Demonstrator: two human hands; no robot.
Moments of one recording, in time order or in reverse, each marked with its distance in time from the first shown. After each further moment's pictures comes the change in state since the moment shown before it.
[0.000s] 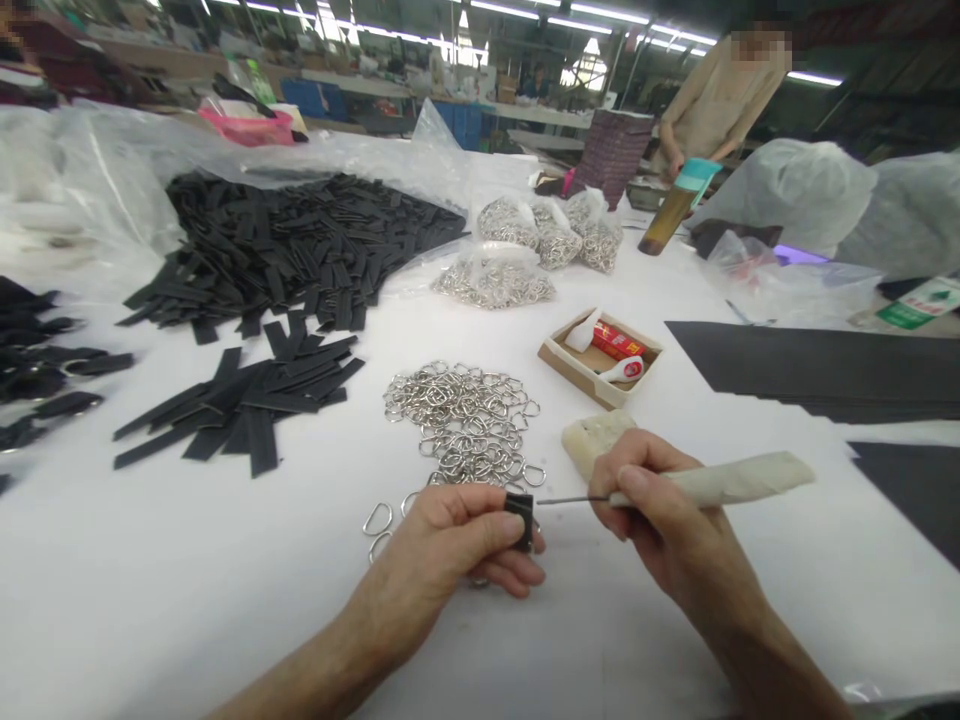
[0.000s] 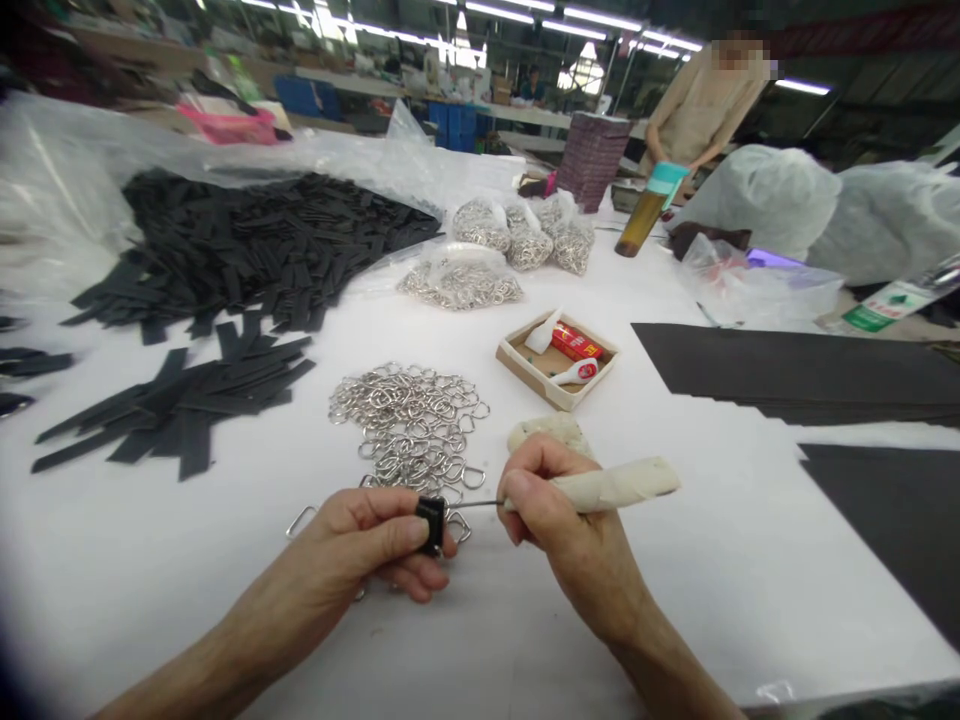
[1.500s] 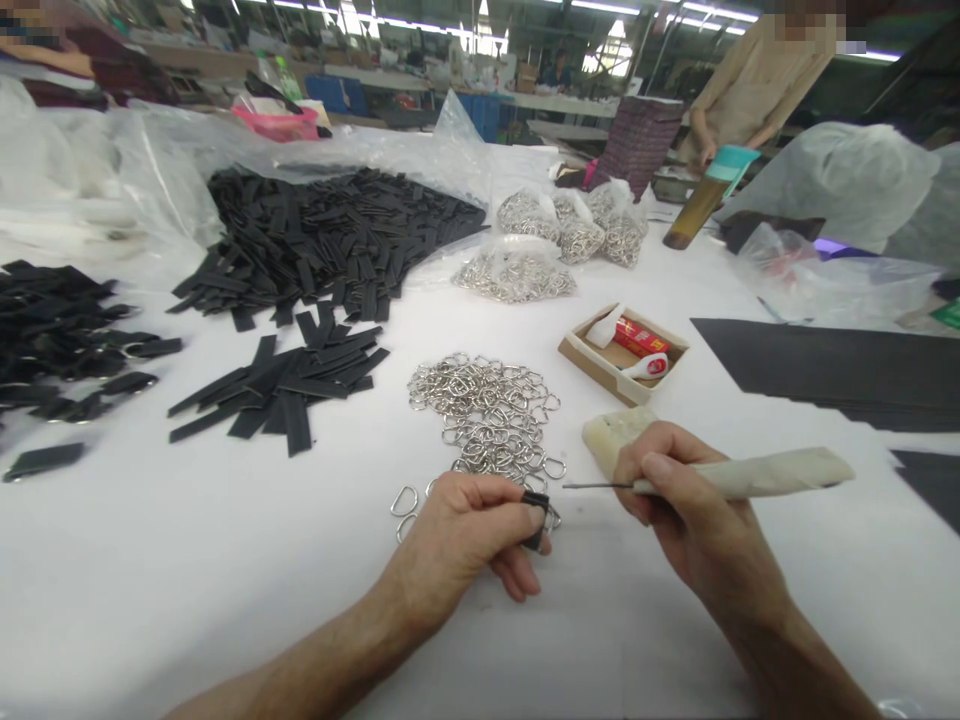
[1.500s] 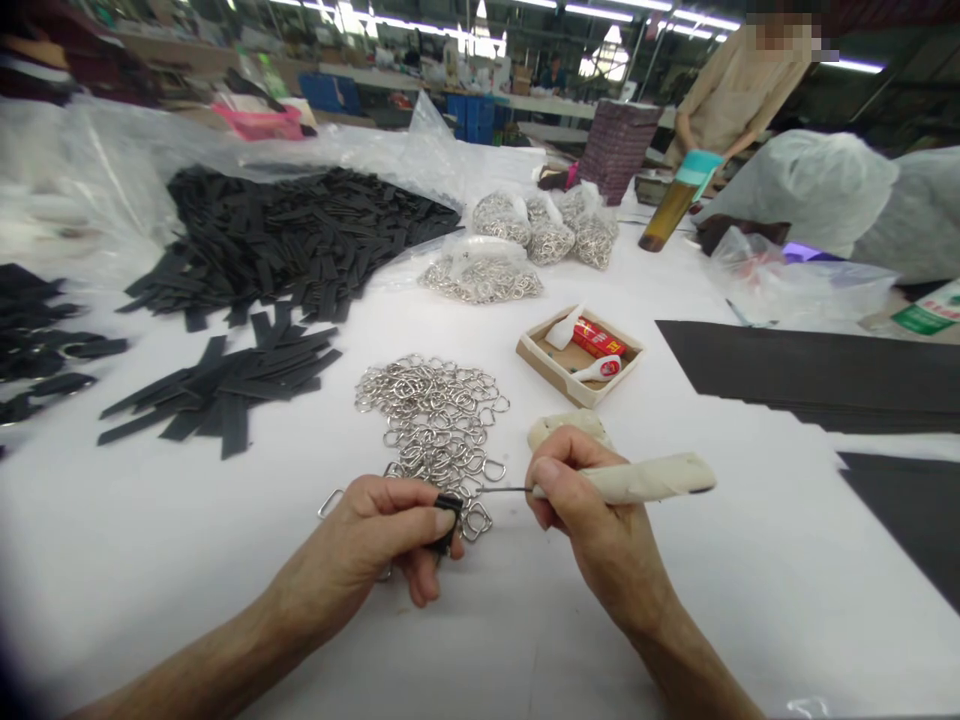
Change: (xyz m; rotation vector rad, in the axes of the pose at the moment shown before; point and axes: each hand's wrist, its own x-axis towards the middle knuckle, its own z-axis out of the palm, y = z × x) left_hand -0.004 0.004 0.003 0.077 0.103 -0.022; right_hand 0.001 0.005 -0.003 -0.017 0.055 0.006
